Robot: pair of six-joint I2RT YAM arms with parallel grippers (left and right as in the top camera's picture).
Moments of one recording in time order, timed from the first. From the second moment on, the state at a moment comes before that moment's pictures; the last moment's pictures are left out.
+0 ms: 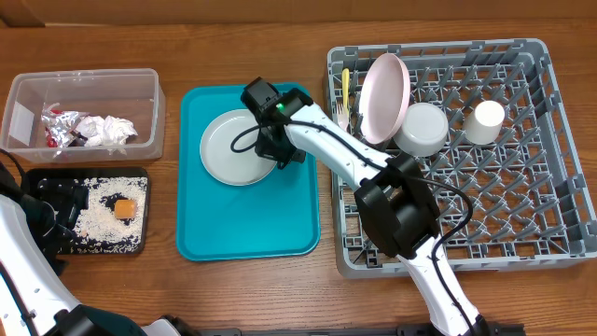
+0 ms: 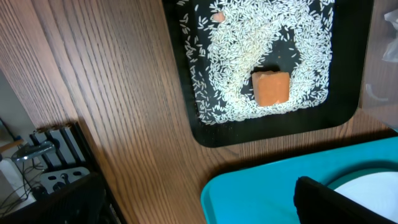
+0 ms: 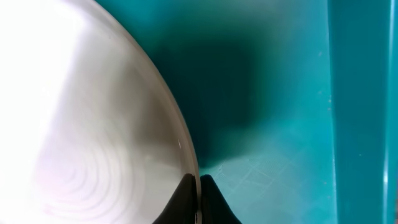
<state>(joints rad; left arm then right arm) 0.73 1.46 1.36 -1.41 0.01 -0.68 0.70 2.41 2.09 -1.06 0.00 0.88</state>
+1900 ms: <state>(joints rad) 0.73 1.46 1.36 -1.41 0.00 -0.68 0.45 1.14 1.62 -1.65 0.51 0.86</state>
